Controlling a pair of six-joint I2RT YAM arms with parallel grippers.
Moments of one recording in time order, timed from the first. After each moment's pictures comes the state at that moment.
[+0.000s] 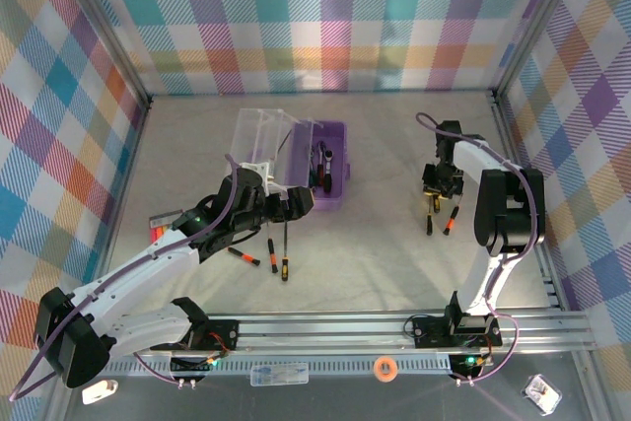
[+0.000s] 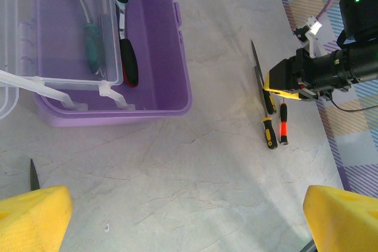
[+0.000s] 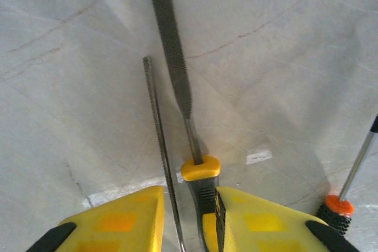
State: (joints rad) left arm -0.70 1.06 0.81 -0.33 0.07 -0.73; right arm 0.02 1.86 1.26 -0.83 0.04 0.32
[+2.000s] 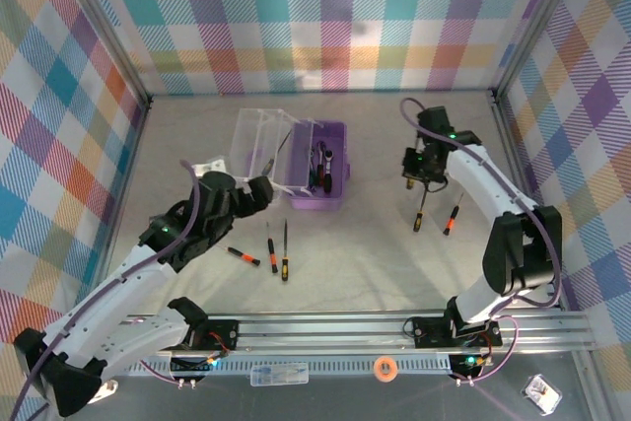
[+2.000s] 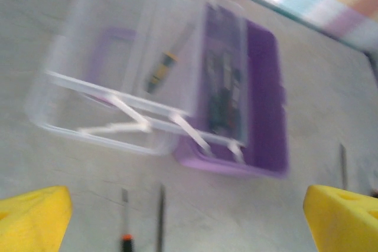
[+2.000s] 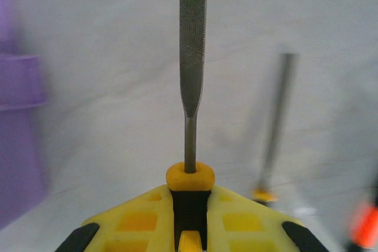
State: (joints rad) left arm -0.59 0.88 0.86 -0.60 -0.31 -0.75; right arm 0.26 1.58 1.29 -0.84 -0.05 0.43
